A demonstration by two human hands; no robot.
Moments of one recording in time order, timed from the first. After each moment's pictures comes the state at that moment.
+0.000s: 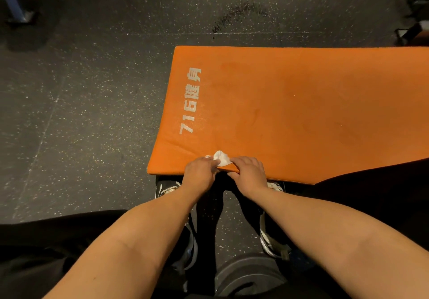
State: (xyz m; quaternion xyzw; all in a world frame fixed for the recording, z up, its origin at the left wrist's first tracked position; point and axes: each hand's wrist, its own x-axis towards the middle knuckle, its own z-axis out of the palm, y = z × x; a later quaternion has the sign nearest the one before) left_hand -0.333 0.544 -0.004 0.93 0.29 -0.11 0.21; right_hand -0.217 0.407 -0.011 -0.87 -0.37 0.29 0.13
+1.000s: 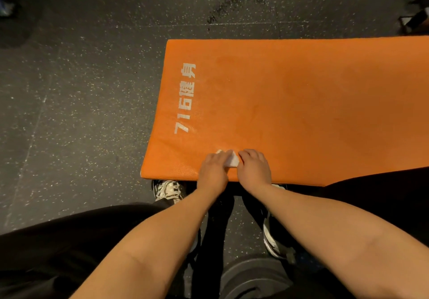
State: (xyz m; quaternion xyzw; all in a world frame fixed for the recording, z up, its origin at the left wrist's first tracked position) left_hand -0.308 0.517 -0.020 0.88 0.32 -0.03 0.34; right_hand -0.204 0.416 -0.024 -0.91 -0.32 0.25 0.12
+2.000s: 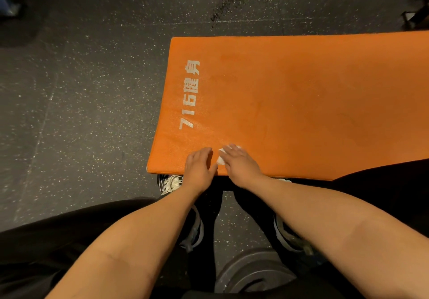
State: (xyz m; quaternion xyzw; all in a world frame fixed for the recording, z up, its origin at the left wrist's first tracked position) left_hand -0.354 0.555 -0.027 0.85 0.38 -0.06 0.36; right_hand -0.222 0.441 -0.030 -0.82 -0.50 0.29 0.09
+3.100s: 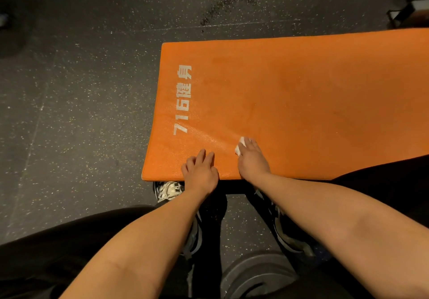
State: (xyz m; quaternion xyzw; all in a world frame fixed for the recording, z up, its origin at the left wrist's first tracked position) left_hand -0.331 0.538 -0.009 0.87 0.39 -0.18 0.24; right_hand -0.191 0.426 -0.035 -0.89 -0.32 0.28 0.13
